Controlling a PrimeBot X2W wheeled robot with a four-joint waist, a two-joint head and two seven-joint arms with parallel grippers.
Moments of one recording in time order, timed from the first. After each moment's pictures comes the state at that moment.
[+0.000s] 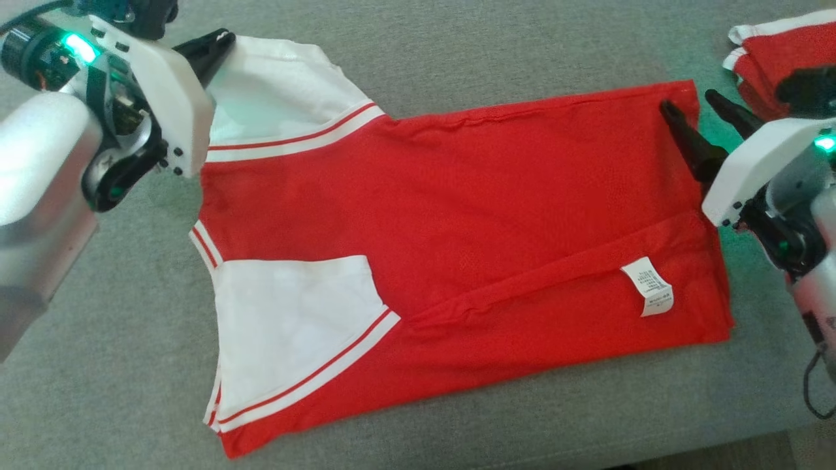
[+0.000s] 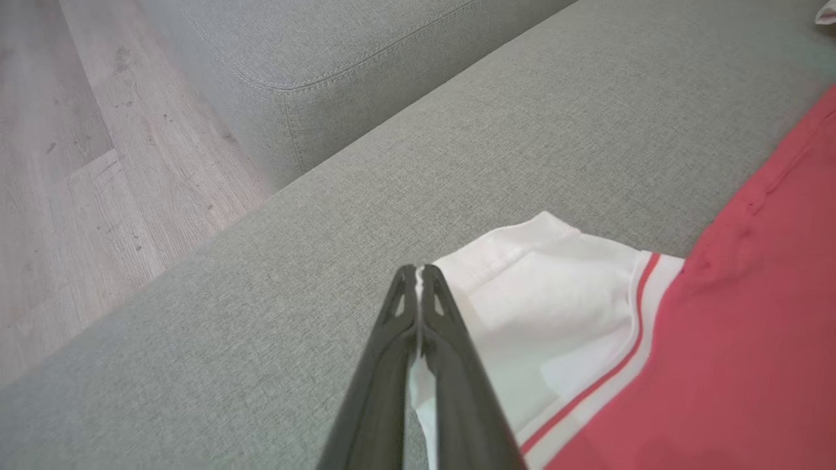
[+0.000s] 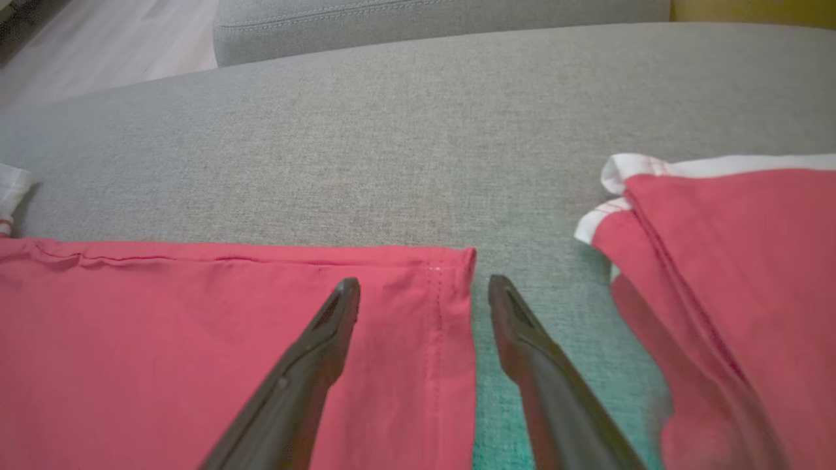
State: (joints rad) left arm -1.14 0.59 -1.05 0.50 -0.89 -0.13 0.38; right arm -0.67 -0.49 0.47 0.51 0.72 0.13 0.25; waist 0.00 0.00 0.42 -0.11
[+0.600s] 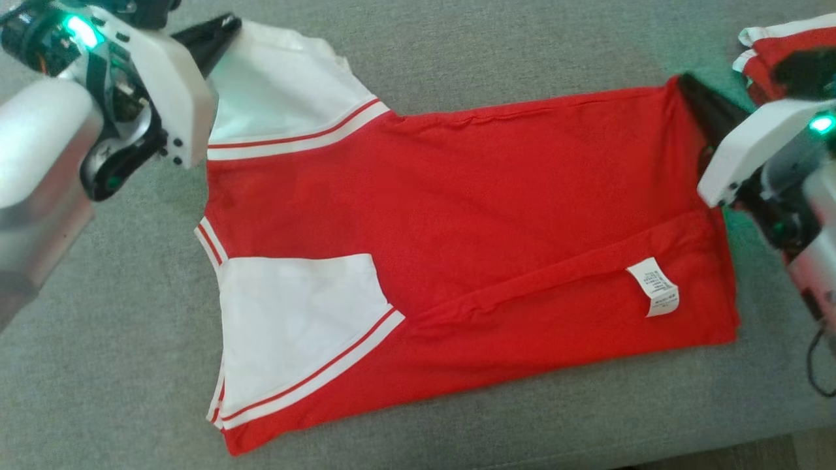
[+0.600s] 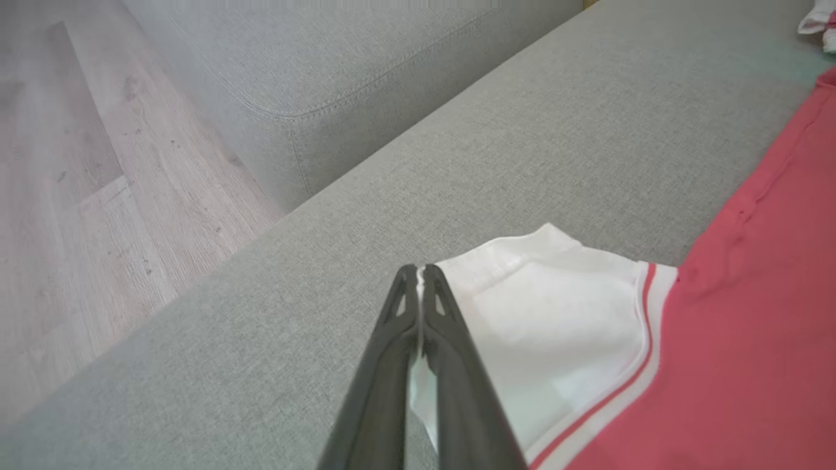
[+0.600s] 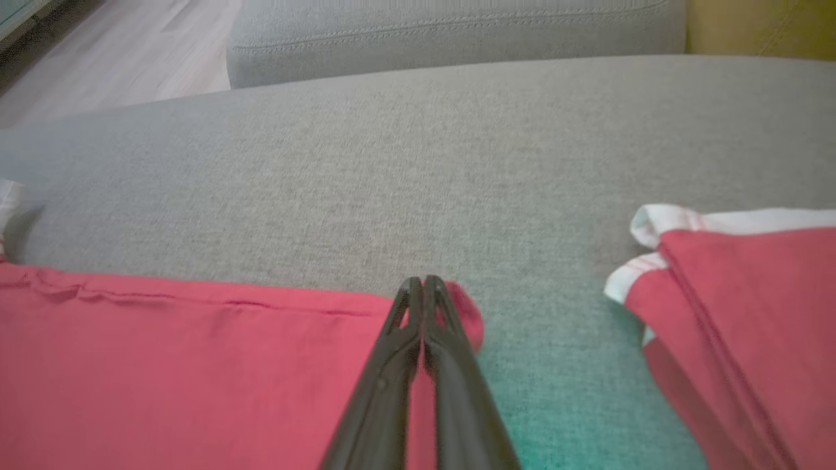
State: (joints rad) left arm -1.22 0.60 -1.18 0.52 -0.95 -0.13 0.30; right arm -0.78 -0.50 0.62 0.64 0.80 0.13 0.14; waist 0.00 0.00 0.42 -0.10
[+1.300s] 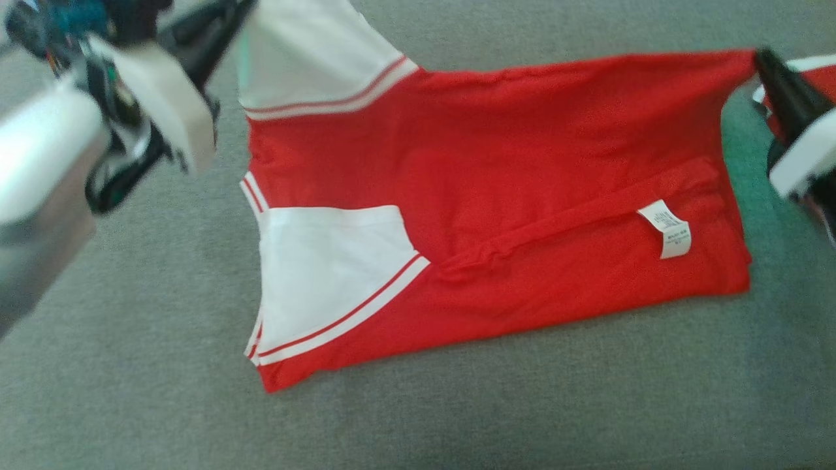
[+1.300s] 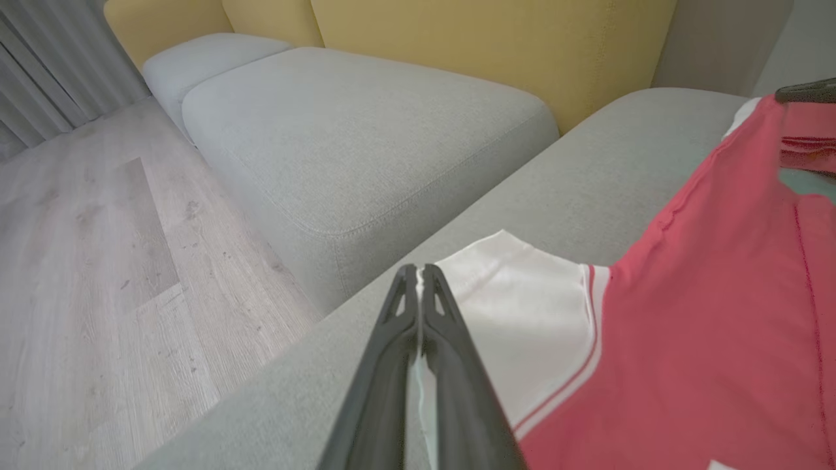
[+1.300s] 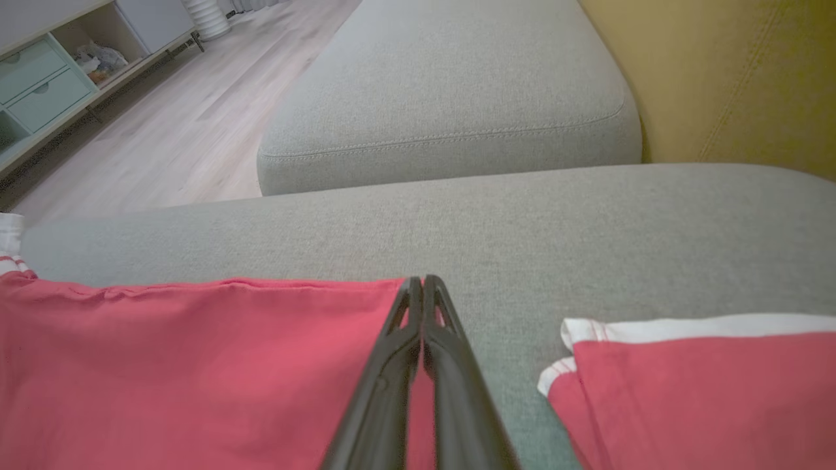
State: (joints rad) left arm -1.26 0.62 -1.25 0.48 -0.95 -0.13 0.02; right arm -0.81 -0.66 0.68 0.59 1.00 0.13 0.04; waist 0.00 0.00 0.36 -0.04
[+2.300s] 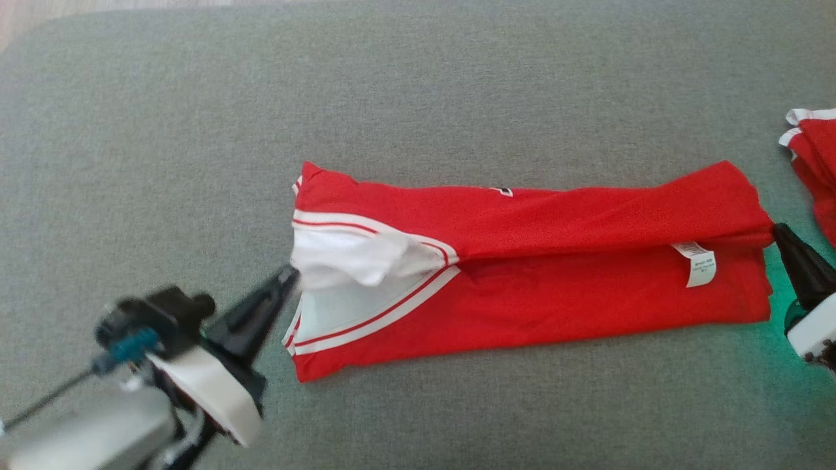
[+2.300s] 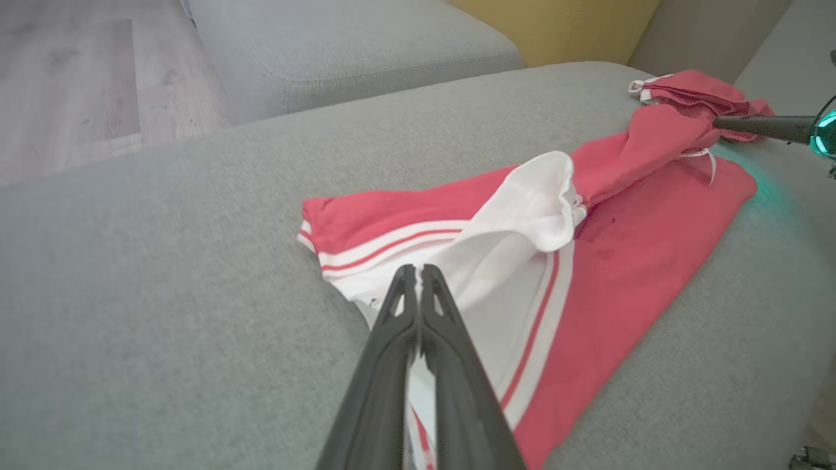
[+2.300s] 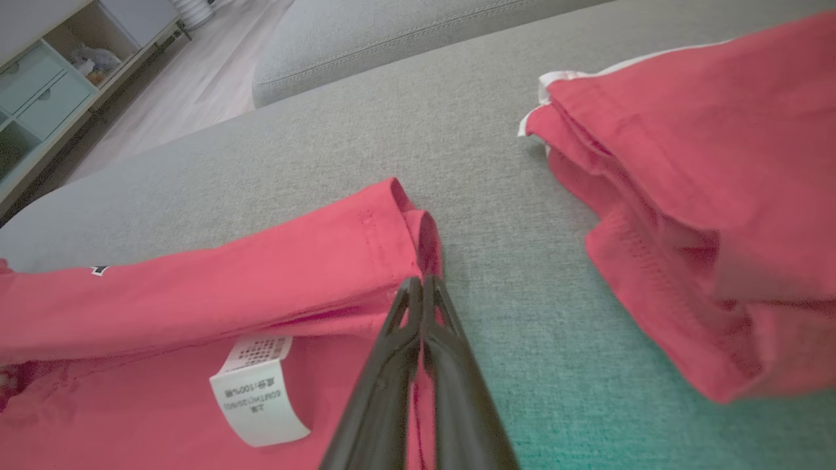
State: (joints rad) left arm -0.64 0.84 -1.30 -0.07 -1.02 0.19 -0.19; right arm -0.27 -0.72 0.50 0.44 1.06 0.13 -0.08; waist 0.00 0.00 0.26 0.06
